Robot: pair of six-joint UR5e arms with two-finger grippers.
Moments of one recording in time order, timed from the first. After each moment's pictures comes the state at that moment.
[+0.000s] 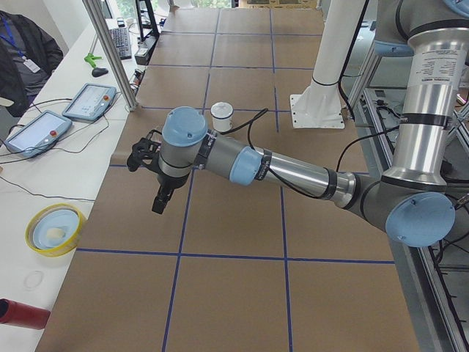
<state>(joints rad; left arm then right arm) -1.69 -1.68 -1.76 -1.74 -2.42 -0.09 1.57 -1.68 1.65 -1.57 2.29 0.01</state>
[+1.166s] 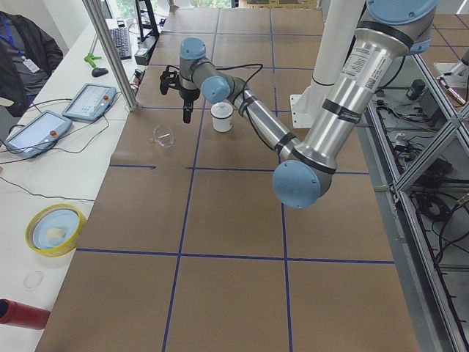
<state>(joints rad) -0.91 -2.17 -1.85 -1.45 -2.08 -1.08 1.57 -1.68 1.65 -1.57 2.29 0.01</state>
